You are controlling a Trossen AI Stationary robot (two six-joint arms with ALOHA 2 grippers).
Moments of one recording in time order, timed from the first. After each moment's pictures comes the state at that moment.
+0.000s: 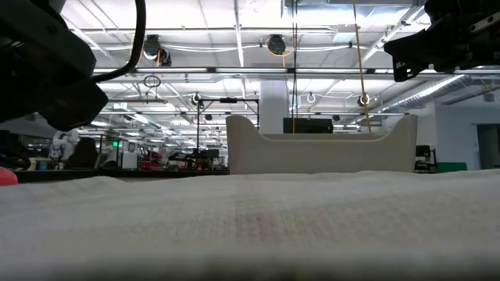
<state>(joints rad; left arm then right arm) -0.56 1.83 1.06 -0.58 0.29 -1.72 0.08 0.41 0.12 0.23 -0.05 -0.04</state>
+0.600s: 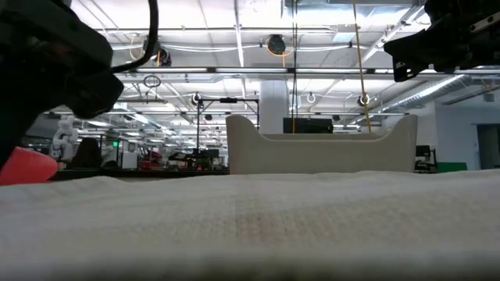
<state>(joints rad) -0.53 1.78 1.06 -0.64 0.19 -1.63 0.08 0.41 0.12 0.23 -0.05 -0.04</state>
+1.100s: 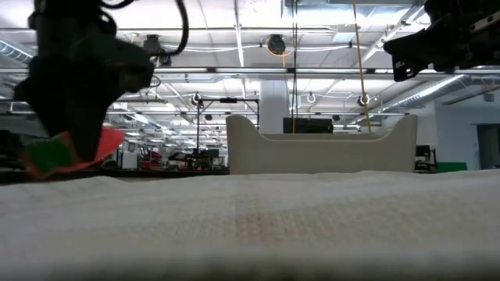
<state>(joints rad) -0.42 1.69 1.06 -0.83 -0.07 -1.39 0.08 0.41 0.12 0.24 -0.05 -0.04</state>
